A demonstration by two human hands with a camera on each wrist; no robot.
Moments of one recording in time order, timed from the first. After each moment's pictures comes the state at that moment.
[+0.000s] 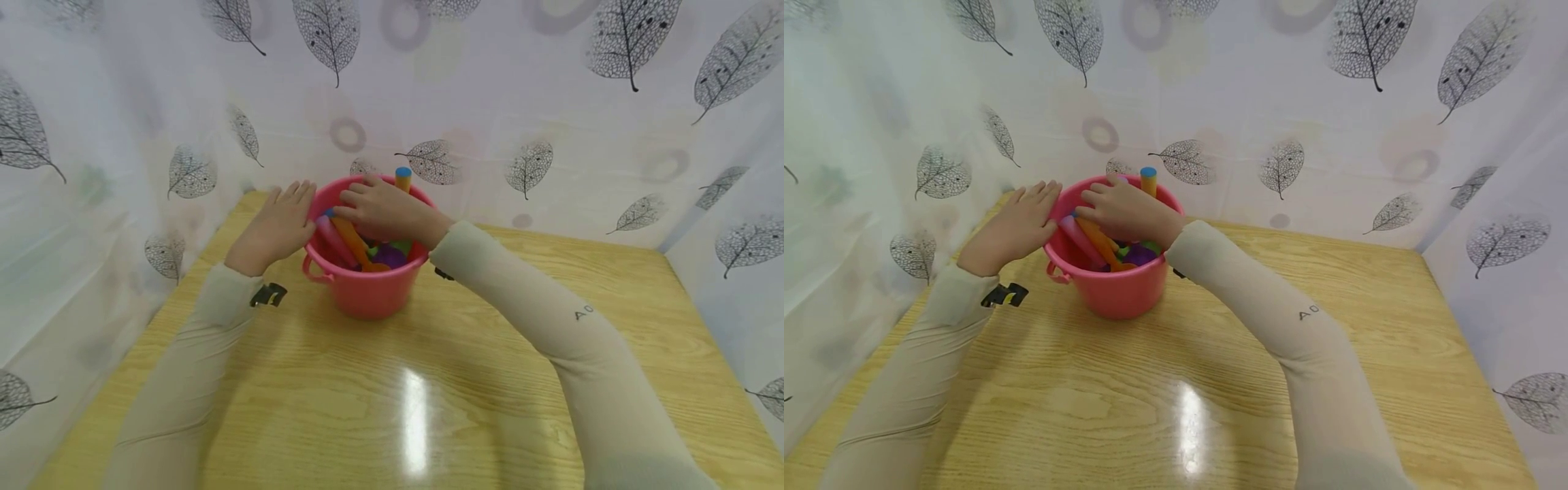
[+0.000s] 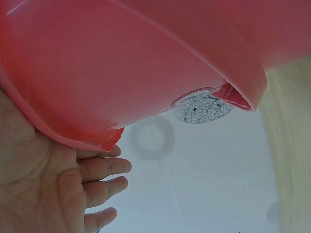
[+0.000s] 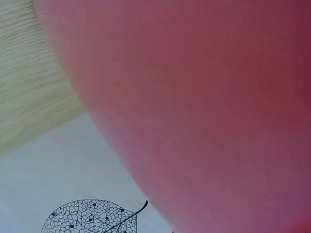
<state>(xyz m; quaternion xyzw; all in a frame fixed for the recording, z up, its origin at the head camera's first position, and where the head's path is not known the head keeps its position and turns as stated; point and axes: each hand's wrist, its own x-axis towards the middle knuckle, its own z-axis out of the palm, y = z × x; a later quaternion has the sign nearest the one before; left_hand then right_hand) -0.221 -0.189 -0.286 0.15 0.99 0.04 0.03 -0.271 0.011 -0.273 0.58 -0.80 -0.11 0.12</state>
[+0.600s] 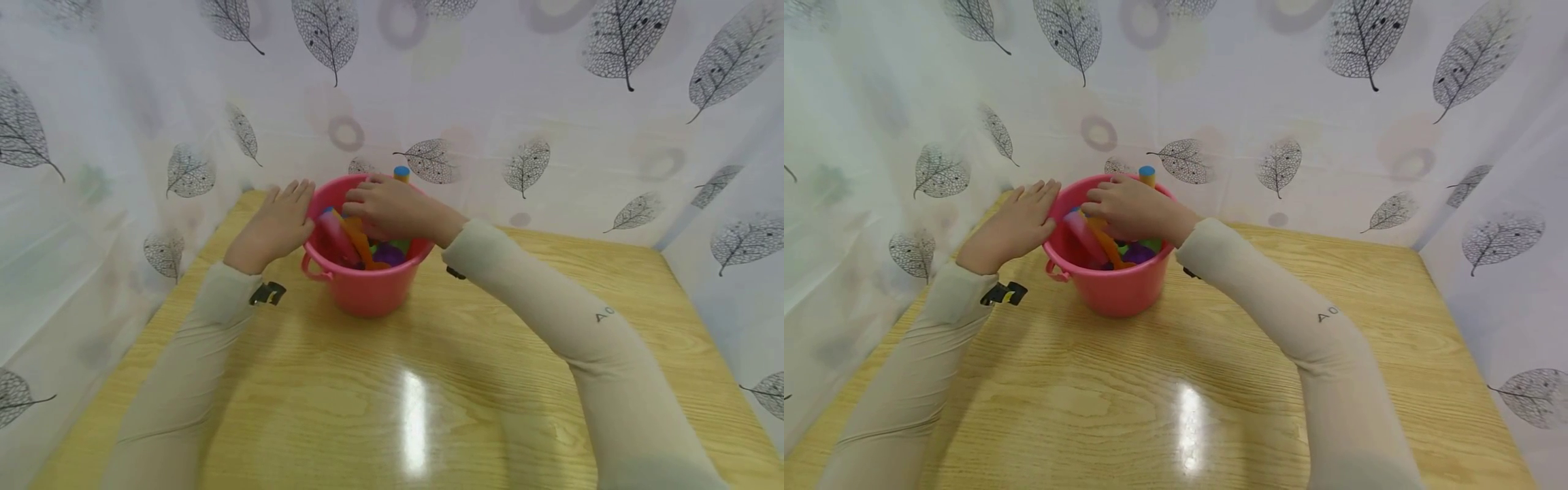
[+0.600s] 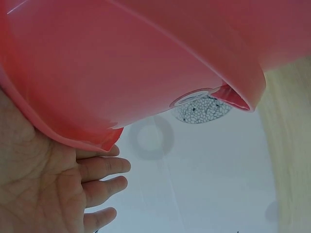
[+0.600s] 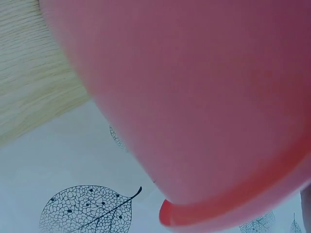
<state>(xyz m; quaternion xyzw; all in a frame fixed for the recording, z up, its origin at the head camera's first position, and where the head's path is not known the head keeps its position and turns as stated) -0.220 -0.189 -0.285 0.15 0.99 0.05 0.04 -0.263 0.026 -0.260 0.59 -0.80 -0.06 0.10</state>
